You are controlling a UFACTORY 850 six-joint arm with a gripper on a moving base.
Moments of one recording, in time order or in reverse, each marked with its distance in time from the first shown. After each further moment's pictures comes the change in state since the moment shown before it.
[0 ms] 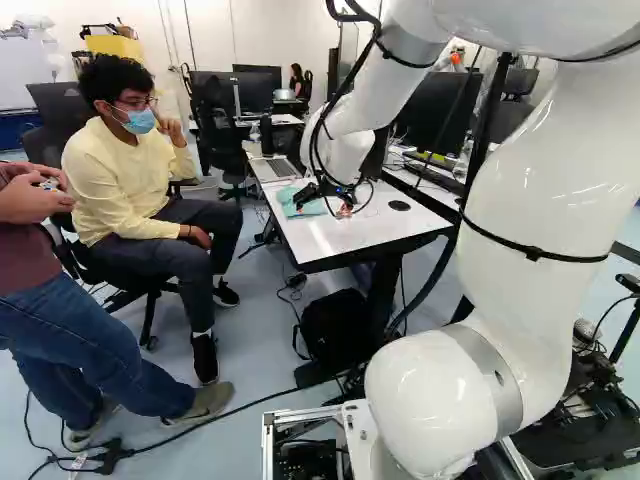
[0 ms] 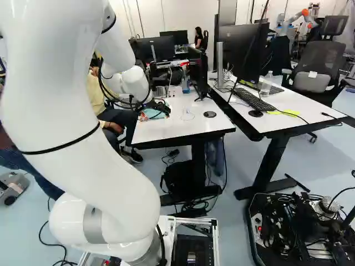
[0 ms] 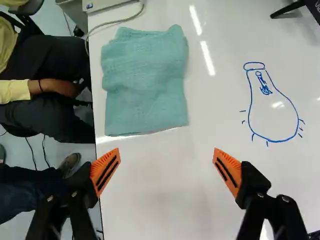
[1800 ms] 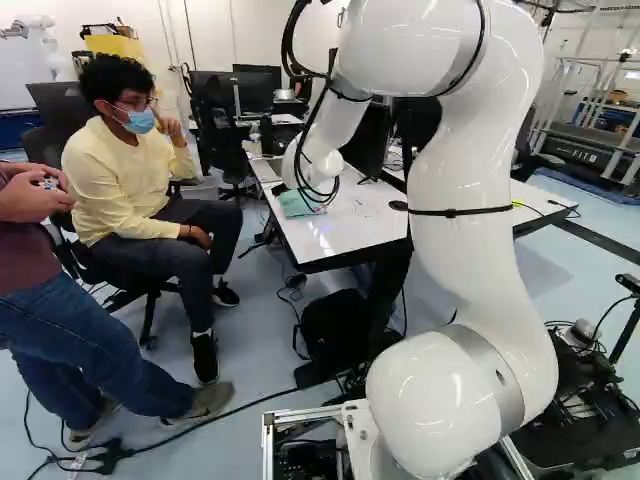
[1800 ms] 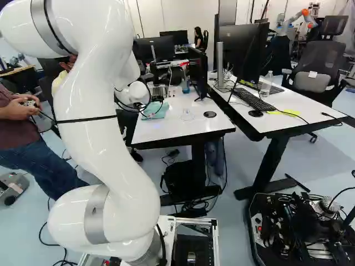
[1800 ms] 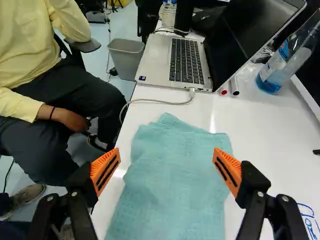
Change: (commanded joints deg) arm 2.7 -20.5 -14.9 -16.3 26.5 0.0
